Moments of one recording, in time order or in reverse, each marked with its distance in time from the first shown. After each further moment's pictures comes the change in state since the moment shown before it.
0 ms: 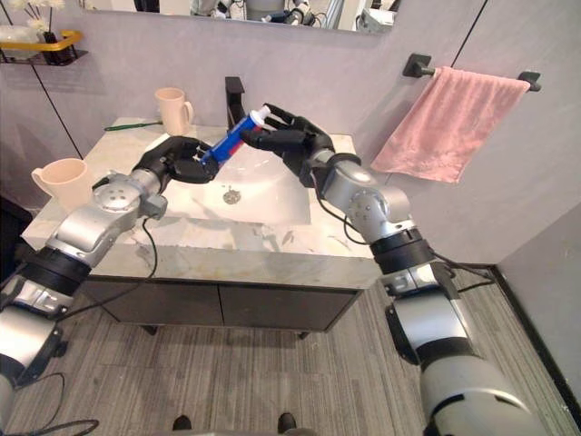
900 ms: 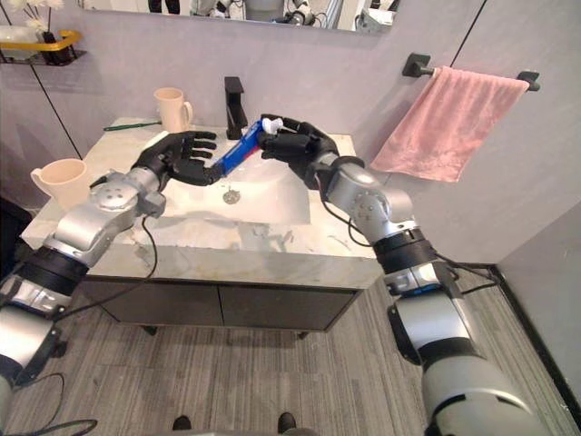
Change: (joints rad) left arm -0.001 0.013 0.015 -0.004 -0.037 -0.030 0.003; right arm 0.001 -0.012 0.001 0.044 -0.004 0.001 0.015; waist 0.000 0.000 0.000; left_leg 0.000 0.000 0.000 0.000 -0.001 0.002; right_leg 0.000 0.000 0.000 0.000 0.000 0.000
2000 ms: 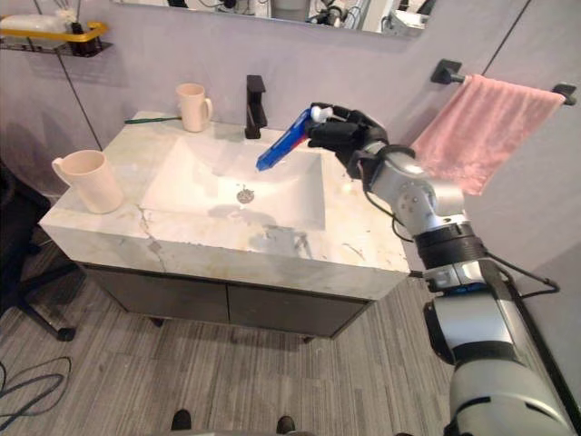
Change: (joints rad) left arm -0.132 0.439 0.399 0.090 0.084 -0.256 0.659; right arm 0.006 -0.193 -0.074 0.030 0.004 -0.003 -0.022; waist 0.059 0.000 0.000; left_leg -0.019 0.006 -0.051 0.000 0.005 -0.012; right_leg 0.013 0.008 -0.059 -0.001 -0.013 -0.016
